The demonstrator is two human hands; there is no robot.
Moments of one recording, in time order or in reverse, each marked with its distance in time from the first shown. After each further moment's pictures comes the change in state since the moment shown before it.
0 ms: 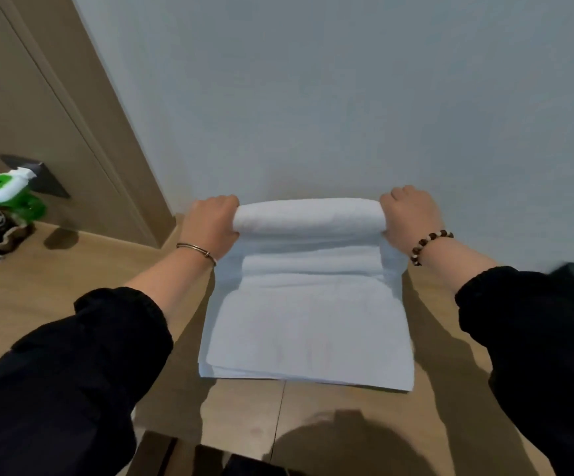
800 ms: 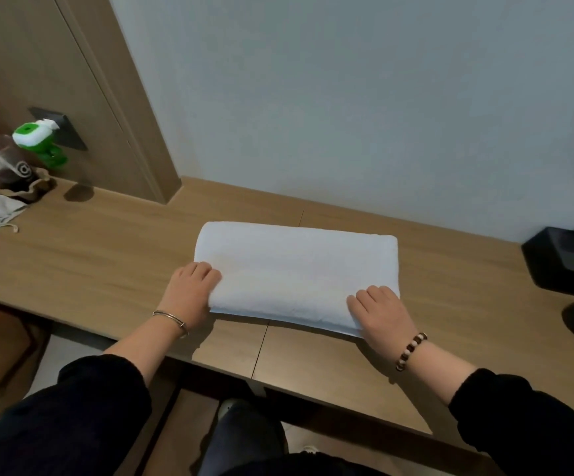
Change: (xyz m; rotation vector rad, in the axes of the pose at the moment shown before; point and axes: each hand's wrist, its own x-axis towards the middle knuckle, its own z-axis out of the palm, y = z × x) left_hand -0.214 0.033 0.036 0.120 -0.357 0.059; right_hand -0.232 -0.076 0.047 0.219 0.150 -0.327
